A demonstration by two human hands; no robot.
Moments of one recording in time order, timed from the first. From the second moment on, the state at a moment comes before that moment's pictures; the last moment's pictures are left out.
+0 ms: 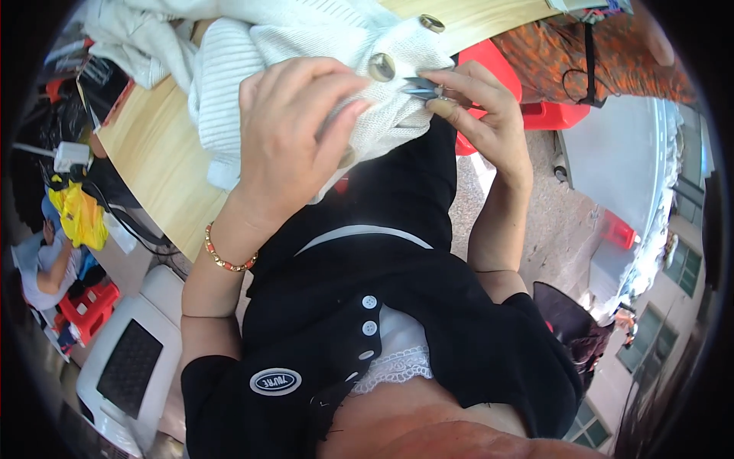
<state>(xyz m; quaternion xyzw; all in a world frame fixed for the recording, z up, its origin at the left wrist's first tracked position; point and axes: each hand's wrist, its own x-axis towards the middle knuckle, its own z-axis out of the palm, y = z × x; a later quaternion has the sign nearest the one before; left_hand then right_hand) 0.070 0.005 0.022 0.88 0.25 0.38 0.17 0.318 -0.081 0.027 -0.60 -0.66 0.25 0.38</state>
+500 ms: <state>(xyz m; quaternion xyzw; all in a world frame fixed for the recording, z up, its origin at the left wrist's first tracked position) 0.140 0.060 0.073 0.91 0.16 0.25 0.27 0.315 -0.087 0.008 -0.56 -0.65 0.26 0.45</state>
